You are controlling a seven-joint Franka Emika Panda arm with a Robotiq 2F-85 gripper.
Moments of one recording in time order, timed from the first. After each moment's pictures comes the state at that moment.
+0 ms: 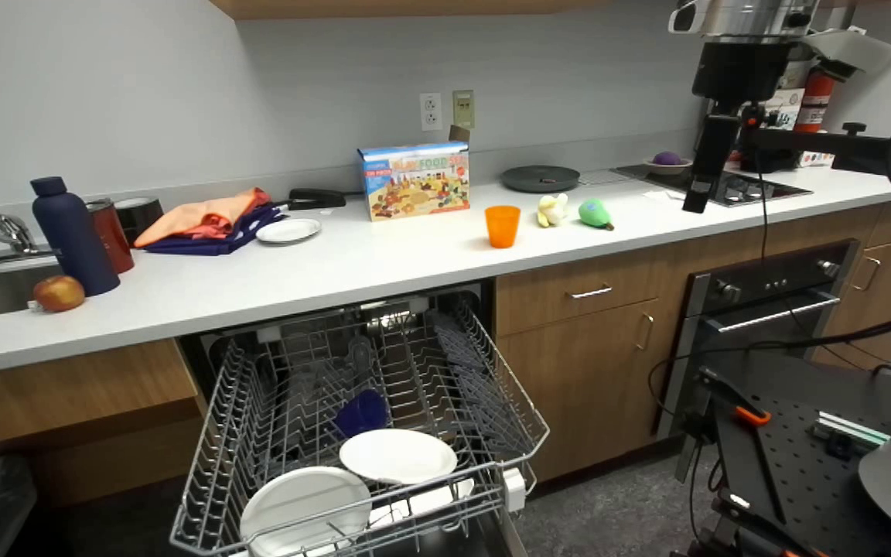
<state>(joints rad) -0.16 -0.90 -0.11 -2.77 -0.13 1.96 -0.03</state>
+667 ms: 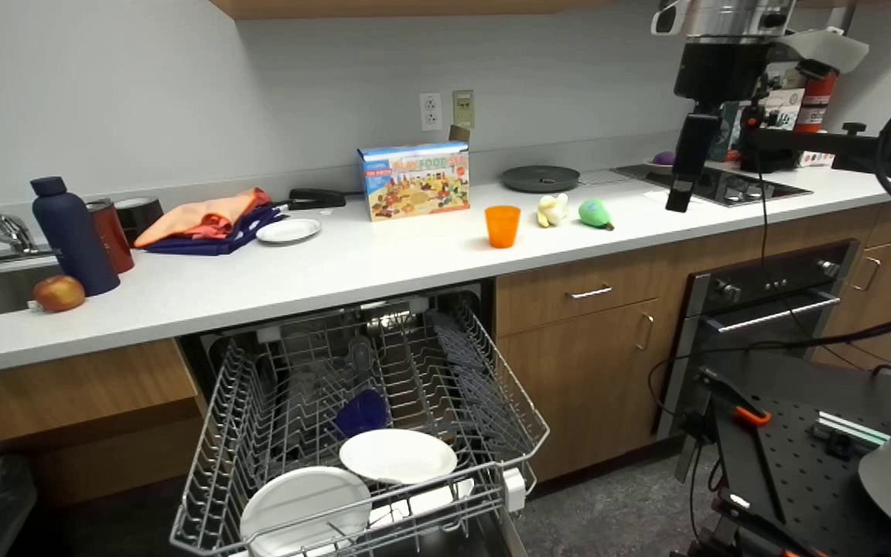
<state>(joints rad) -0.15 -0.83 -0.10 -2.73 -0.11 1.98 -0.01</state>
